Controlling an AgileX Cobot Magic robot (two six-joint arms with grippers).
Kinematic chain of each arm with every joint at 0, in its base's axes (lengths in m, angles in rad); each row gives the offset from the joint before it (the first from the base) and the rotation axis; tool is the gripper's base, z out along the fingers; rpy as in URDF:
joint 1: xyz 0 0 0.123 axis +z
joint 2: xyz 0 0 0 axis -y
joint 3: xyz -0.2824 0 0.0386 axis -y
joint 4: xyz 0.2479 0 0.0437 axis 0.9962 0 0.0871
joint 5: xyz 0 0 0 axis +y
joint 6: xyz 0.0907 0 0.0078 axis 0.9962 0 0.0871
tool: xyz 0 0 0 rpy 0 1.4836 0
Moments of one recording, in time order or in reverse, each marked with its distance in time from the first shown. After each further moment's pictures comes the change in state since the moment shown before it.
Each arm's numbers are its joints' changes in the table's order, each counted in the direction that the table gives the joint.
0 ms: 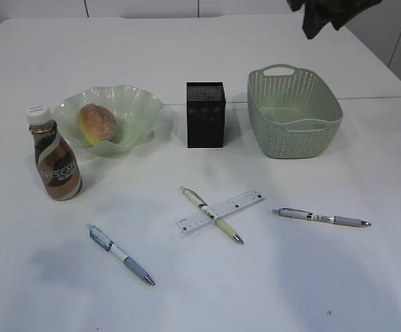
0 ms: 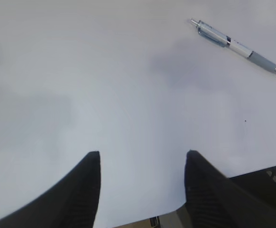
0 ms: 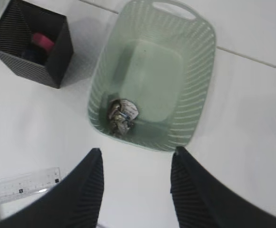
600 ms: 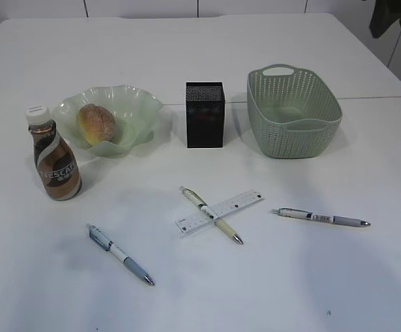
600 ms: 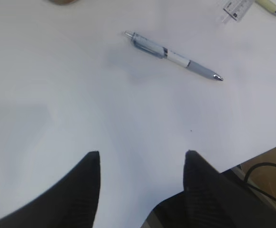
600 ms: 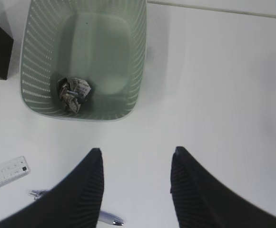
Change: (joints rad) left arm 0.000 -0.126 0.000 -0.223 -0.097 0.172; right arm -0.195 0.026 -0.004 0.068 0.080 0.004
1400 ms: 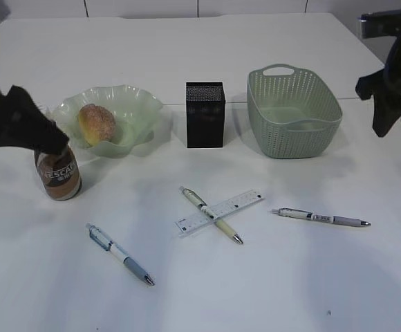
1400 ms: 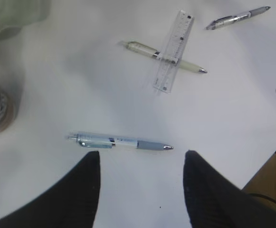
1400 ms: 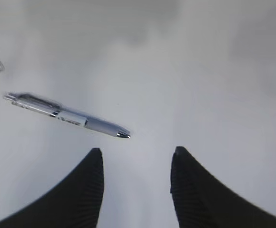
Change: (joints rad) left arm -0.034 -0.303 0.248 -0.304 -0.086 0.429; right arm 0.000 0.049 -0.391 0.006 0.004 0.002
